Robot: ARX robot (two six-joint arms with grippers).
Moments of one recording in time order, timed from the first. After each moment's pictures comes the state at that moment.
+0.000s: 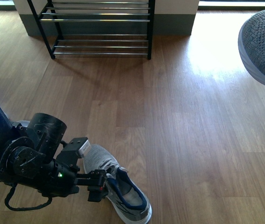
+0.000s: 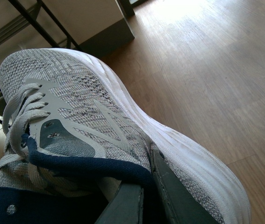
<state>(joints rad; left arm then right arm) -0.26 2.61 0.98 0.31 0.42 -0.12 -0.28 1.54 0.14 1.14 -0.24 0.40</state>
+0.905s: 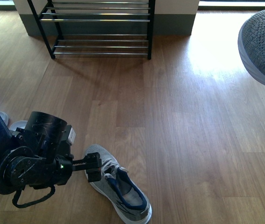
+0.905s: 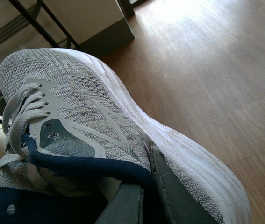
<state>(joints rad) -0.28 2.61 0.93 0.56 0.11 -0.38 -0.28 1.54 0.14 1.14 -0.24 0.40</state>
